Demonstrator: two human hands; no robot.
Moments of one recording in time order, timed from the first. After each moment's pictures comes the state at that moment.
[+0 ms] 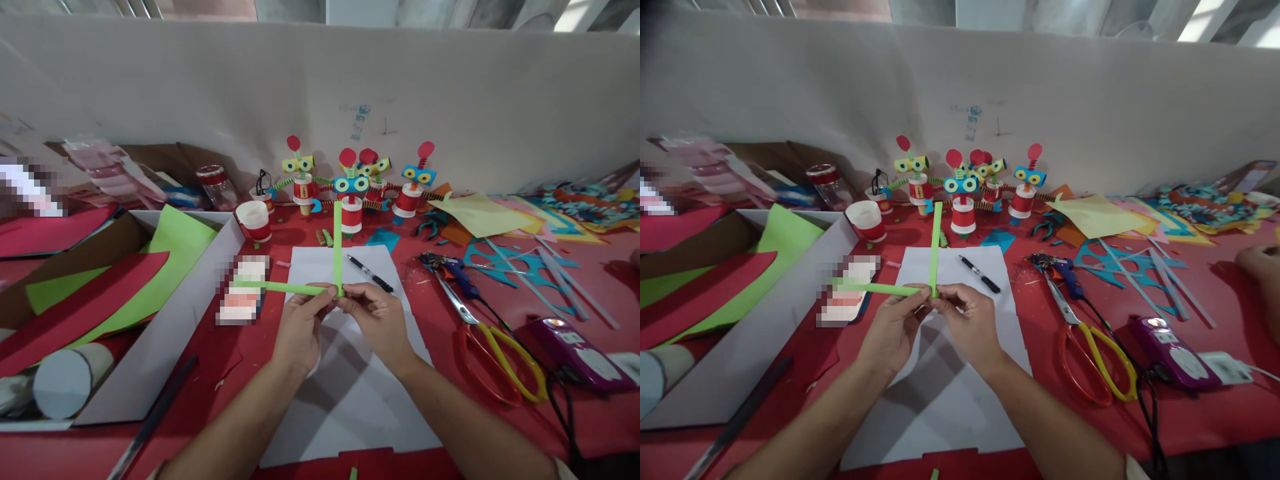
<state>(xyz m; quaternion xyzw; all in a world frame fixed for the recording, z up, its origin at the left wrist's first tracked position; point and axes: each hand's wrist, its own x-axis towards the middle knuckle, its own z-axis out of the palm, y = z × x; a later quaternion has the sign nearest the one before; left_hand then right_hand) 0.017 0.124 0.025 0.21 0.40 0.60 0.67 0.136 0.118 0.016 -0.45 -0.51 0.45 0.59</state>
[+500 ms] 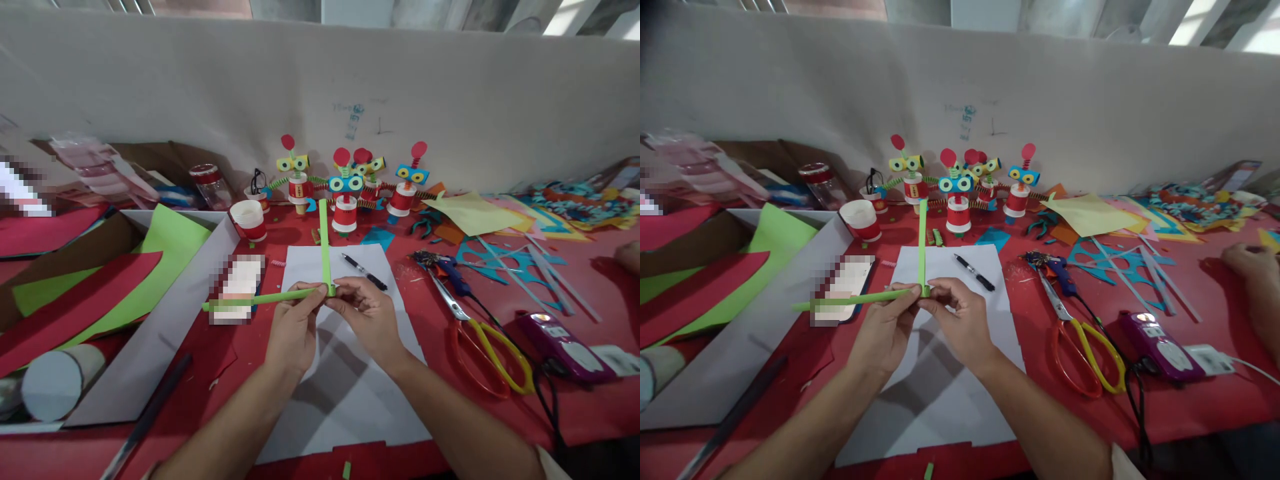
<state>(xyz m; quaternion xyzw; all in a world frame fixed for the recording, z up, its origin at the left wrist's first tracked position) 0.019 0.120 0.029 0.20 0.36 0.64 0.65 0.133 0.116 0.013 -0.42 -0.54 0.41 0.60</state>
